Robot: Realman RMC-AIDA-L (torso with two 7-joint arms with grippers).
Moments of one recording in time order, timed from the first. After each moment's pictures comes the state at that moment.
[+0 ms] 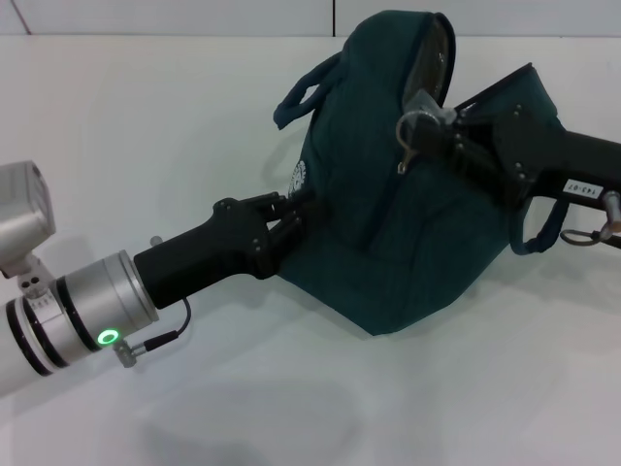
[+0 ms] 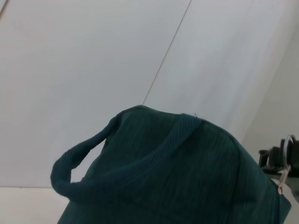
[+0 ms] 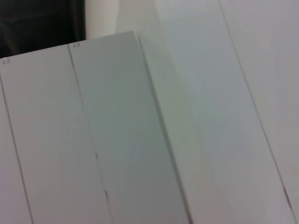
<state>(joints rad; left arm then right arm) -0.49 -2.10 0.97 0.14 1.36 1.53 -1.04 0.58 2.02 -1.11 -0.46 -1.29 -1.66 1.24</state>
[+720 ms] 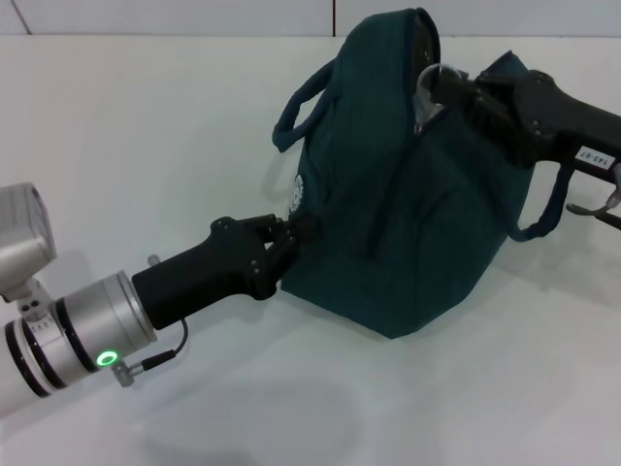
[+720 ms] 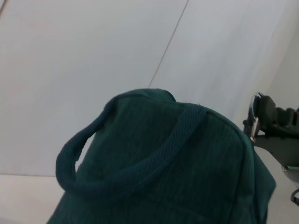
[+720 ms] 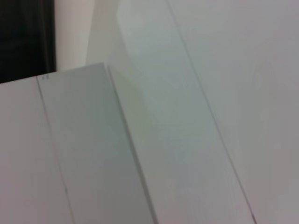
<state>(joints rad) -0.46 -2.10 0.98 0.11 1.36 1.53 -0.98 0.57 2.02 -1.11 -0.42 -1.17 -1.62 1.24</state>
